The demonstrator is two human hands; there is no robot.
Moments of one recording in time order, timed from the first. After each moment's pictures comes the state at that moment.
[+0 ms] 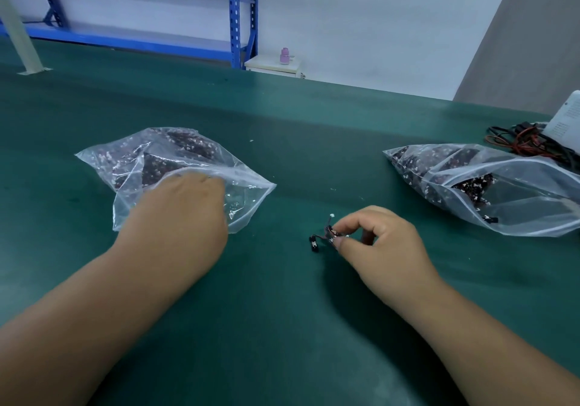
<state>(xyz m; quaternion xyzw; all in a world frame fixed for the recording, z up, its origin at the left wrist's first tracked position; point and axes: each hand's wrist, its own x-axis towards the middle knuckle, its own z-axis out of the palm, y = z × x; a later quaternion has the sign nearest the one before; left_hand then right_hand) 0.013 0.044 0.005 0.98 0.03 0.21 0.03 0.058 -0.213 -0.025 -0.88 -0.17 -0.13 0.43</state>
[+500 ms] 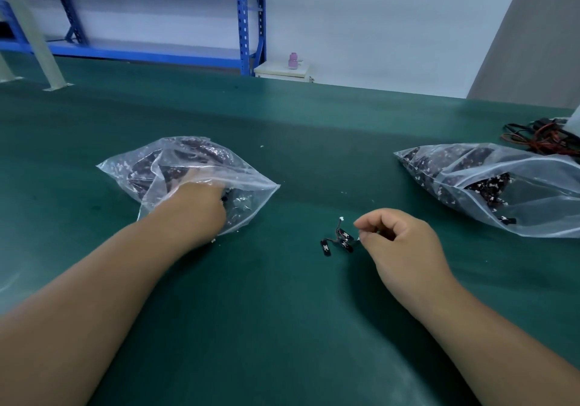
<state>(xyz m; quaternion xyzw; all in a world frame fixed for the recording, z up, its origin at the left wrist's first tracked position) 0.063 0.075 -0.003 0.99 0.13 0.04 0.08 0.062 -0.214 -0.030 -0.84 -0.06 -0.10 0.53</state>
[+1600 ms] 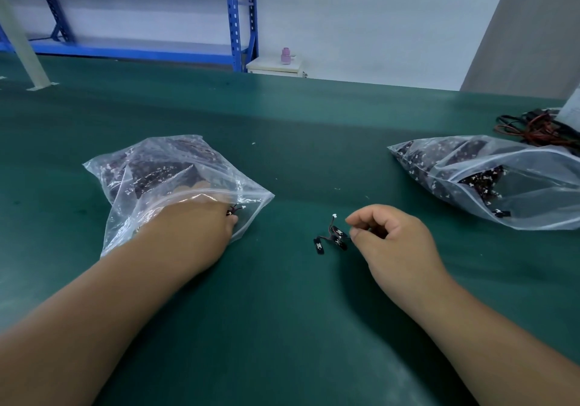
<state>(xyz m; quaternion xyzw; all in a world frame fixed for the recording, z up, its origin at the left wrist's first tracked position) 0.039 0.047 -0.007 1.00 0.08 0.04 -0.04 0.059 -0.214 -0.028 -0.85 -0.07 -0.09 0.52</state>
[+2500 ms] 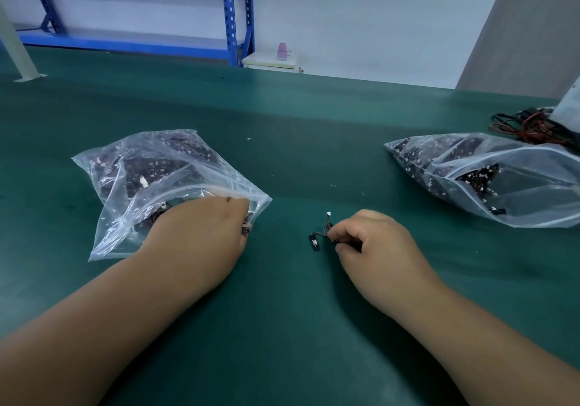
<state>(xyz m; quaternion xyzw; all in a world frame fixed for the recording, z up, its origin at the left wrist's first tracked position) 0.026 0.030 -0.016 0.99 -0.03 0.13 -0.04 0.053 -0.209 -0.026 -0.93 -0.19 -0.09 0.30</state>
